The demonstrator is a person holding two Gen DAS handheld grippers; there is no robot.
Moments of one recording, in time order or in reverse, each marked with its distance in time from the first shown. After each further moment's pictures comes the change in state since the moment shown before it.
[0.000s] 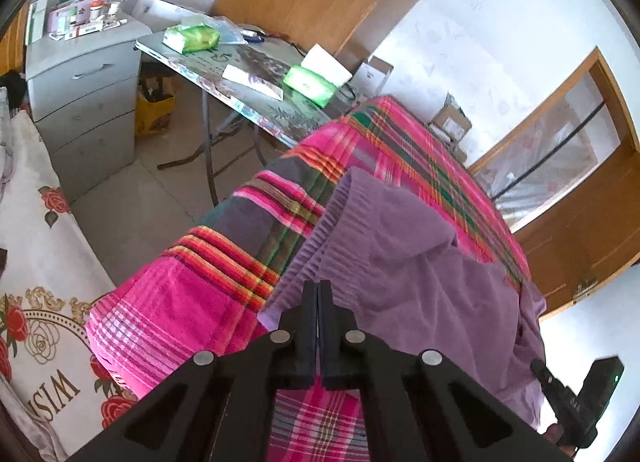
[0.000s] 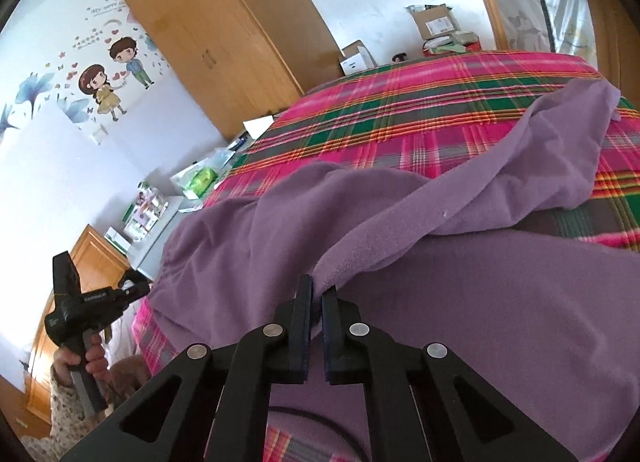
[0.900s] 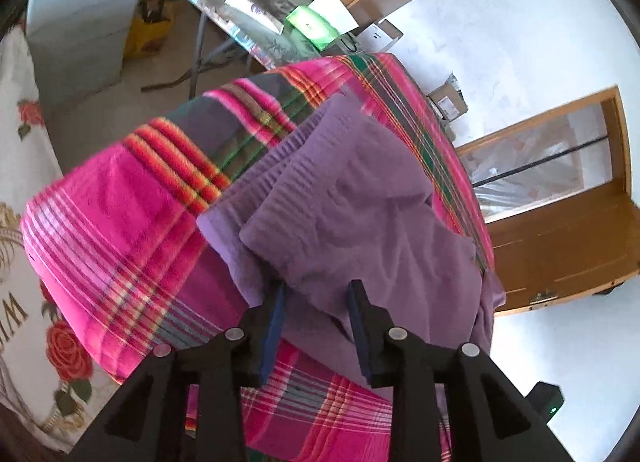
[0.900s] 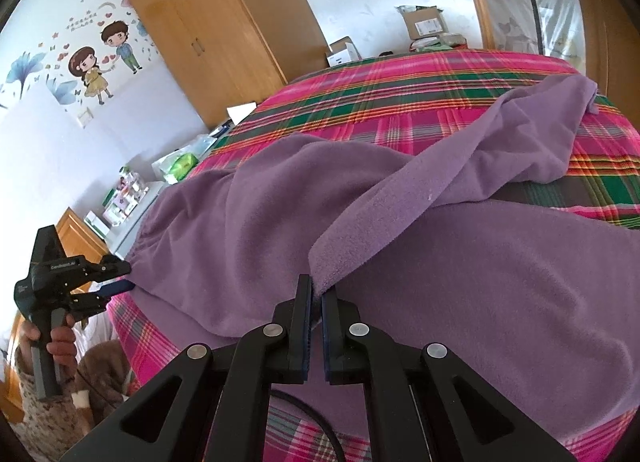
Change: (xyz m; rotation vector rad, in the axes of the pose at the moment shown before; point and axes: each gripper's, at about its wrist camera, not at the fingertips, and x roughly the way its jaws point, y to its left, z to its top) left arm 0.024 -0.010 -0.025 -0.188 0.205 -0.122; right arm -0.001 -0.007 -0.026 -0.043 0.015 -0.085
